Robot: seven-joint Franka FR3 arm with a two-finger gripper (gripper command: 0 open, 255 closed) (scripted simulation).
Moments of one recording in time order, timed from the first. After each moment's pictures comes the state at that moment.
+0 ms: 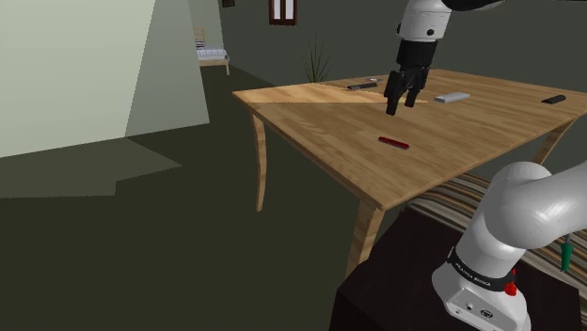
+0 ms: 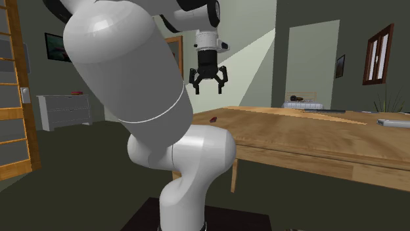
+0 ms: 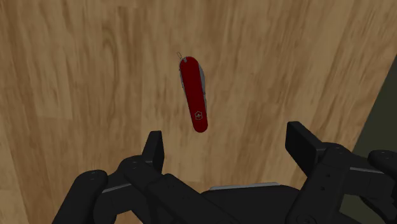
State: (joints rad) arm 0.02 -0.82 -0.01 -2.32 -0.04 1.52 0.11
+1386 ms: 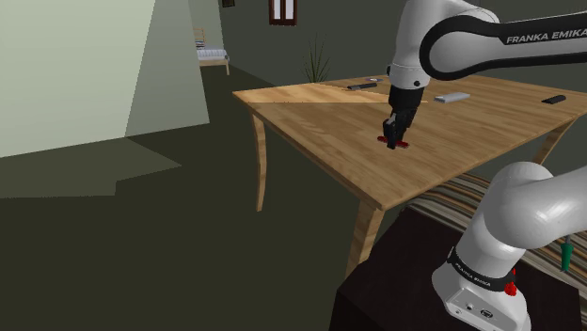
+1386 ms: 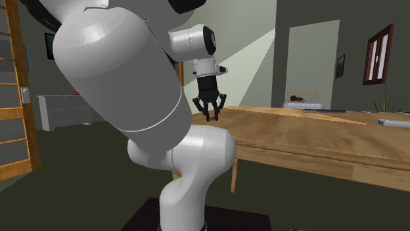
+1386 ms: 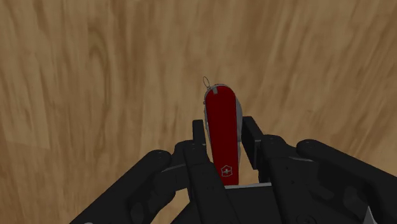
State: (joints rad) arm 0.02 -0.88 0.02 -2.59 -0.13 1.72 0.11
